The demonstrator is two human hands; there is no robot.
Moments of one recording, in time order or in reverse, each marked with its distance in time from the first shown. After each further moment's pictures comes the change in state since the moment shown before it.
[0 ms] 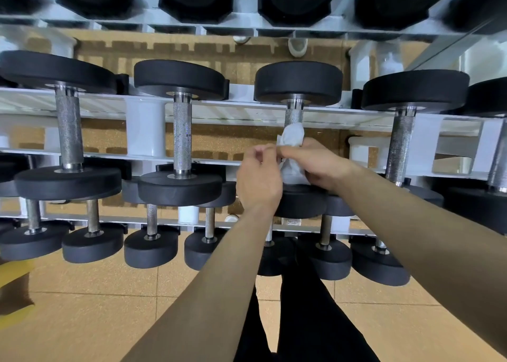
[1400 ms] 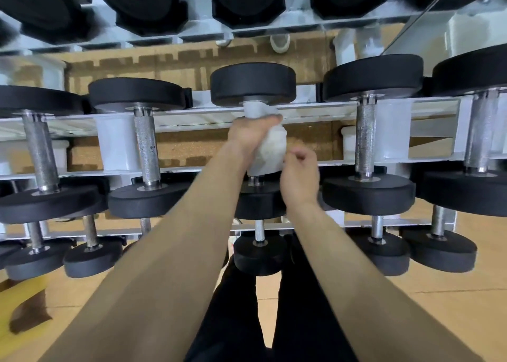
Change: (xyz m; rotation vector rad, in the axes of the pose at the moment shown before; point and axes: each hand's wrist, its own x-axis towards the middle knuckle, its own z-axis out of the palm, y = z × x) left_hand 0.049 0.057 0.055 0.013 -0.291 -0.213; right_hand -0.040 0.036 0.005 0.141 0.723 -0.123
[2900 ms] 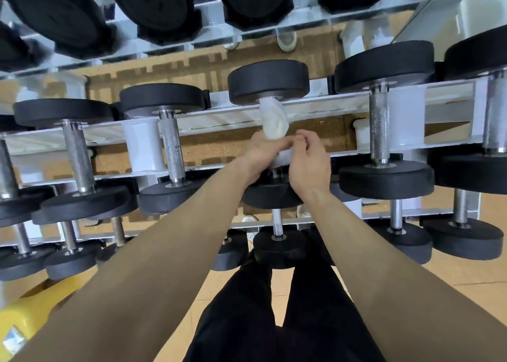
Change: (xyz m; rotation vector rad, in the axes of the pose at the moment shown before) left_hand -0.012 -0.037 -0.028 0.247 -0.262 0.165; right_hand -0.003 0.001 0.007 -0.227 -0.033 -0.251
